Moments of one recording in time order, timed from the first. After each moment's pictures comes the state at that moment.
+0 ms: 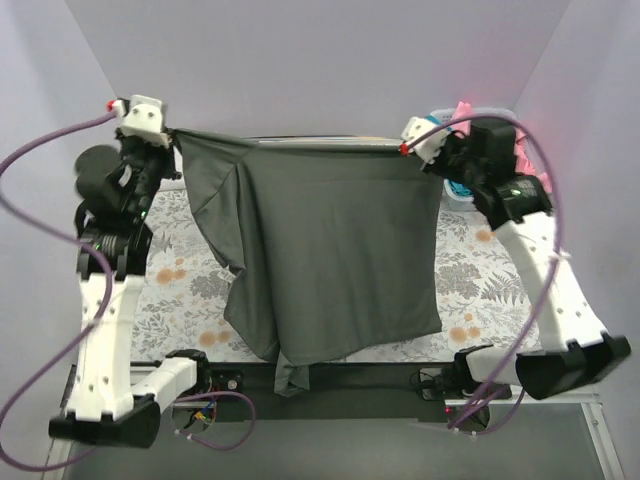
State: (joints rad) left arm -0.05 0.99 1.49 -0.36 0.08 0.20; right arm 0.30 1.24 1.61 -0.72 -0.06 -0.94
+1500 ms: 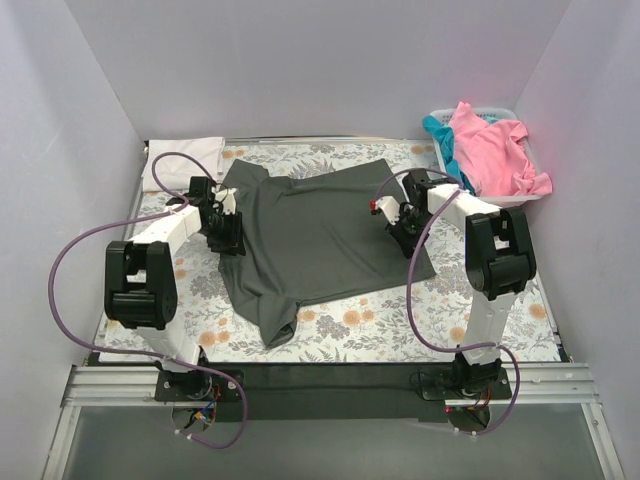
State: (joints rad) left arm -0.05 1.69 1.12 -0.64 0.32 -0.01; right arm 0.26 1.94 1.35 -0.86 -0.26 -0.71
